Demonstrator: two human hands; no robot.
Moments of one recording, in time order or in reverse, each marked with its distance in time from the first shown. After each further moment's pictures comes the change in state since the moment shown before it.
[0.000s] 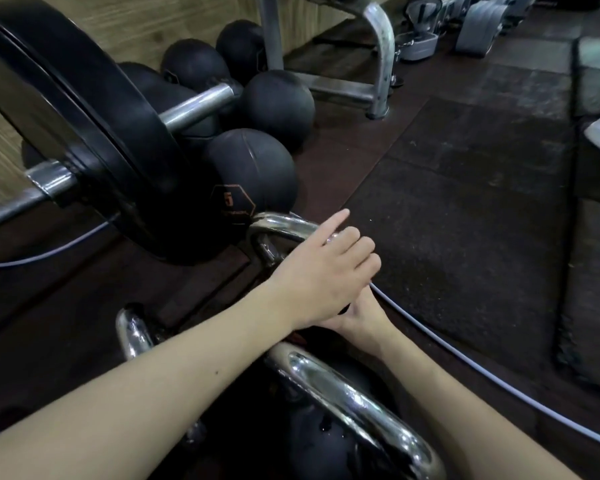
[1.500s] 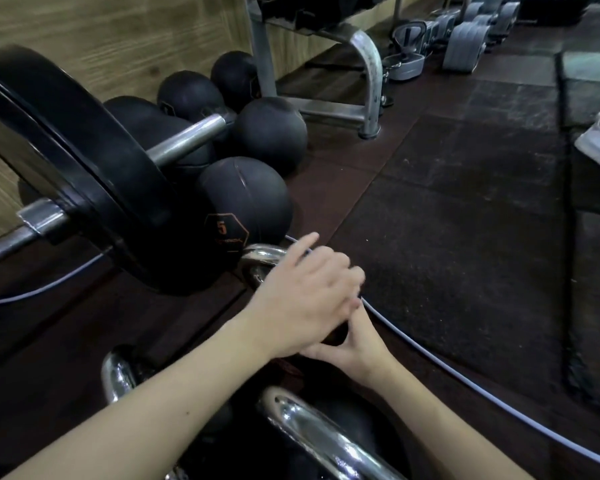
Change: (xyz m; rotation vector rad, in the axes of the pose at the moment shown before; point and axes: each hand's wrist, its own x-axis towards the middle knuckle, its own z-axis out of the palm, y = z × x) left_hand 0.000 -0.017 -0.004 -0.020 0.138 -0.022; right_hand -0.003 0.004 0.003 -0.025 0.040 0.067
